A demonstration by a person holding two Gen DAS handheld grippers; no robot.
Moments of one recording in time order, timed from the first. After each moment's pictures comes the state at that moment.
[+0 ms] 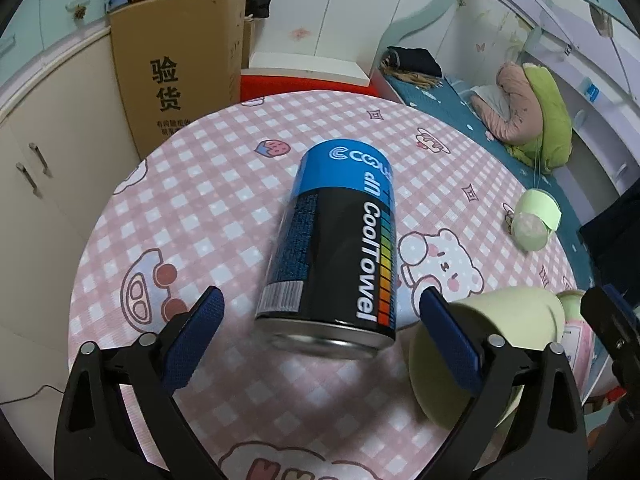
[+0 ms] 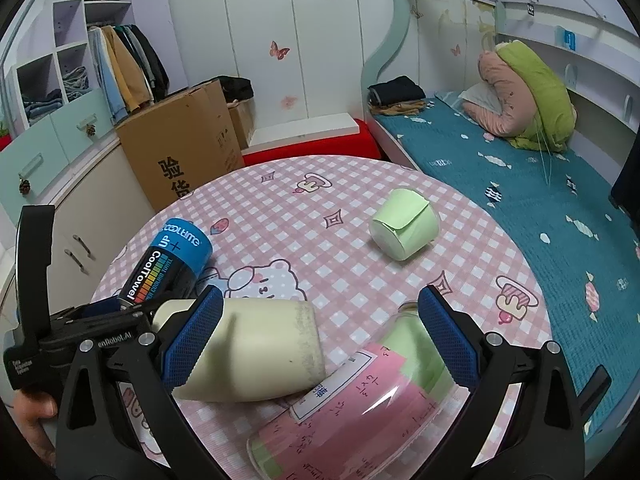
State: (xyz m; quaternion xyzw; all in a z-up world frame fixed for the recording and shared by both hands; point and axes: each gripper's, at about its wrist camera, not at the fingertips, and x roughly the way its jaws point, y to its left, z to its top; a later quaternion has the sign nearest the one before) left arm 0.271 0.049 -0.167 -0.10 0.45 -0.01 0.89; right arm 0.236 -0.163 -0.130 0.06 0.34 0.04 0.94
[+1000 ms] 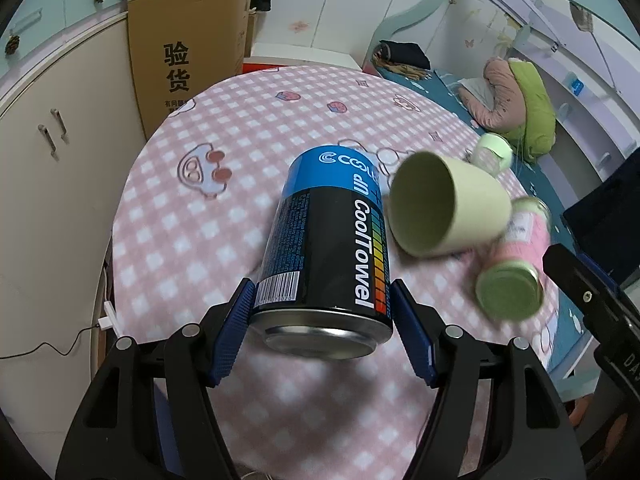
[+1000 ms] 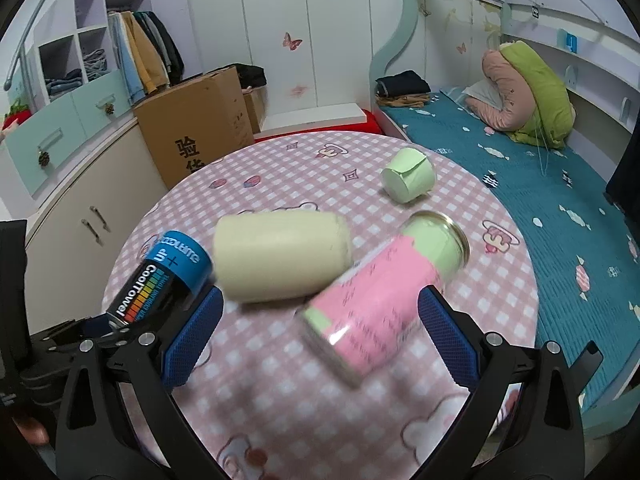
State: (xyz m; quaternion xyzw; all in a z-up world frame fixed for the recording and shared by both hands) left arm 0.150 0.058 -0.160 -0.11 0.46 -0.03 0.88; right arm 0.139 -0.142 -0.125 0.04 0.36 0.05 0.93
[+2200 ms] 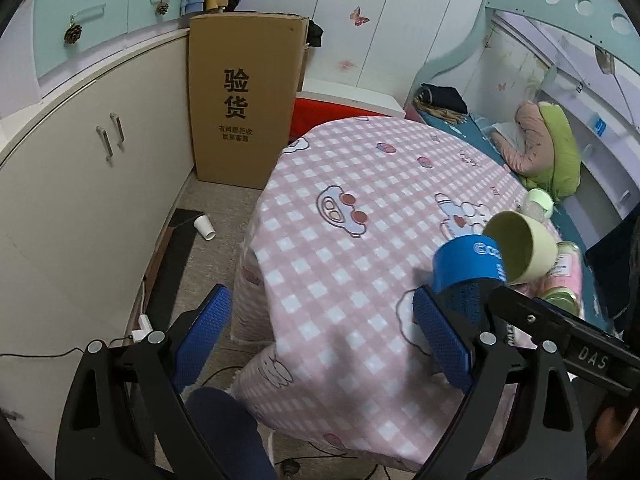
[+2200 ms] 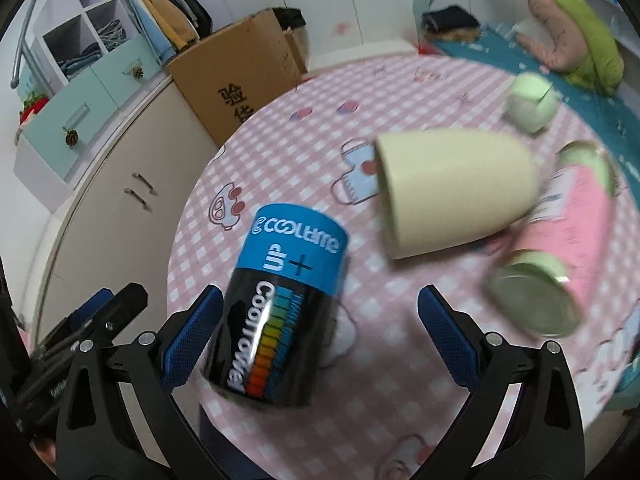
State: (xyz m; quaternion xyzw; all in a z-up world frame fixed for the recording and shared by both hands) left arm 0.124 0.159 -0.149 -0.12 0.40 0.04 0.91; right arm 0.182 -0.038 -0.173 0.11 0.47 0.13 0.86
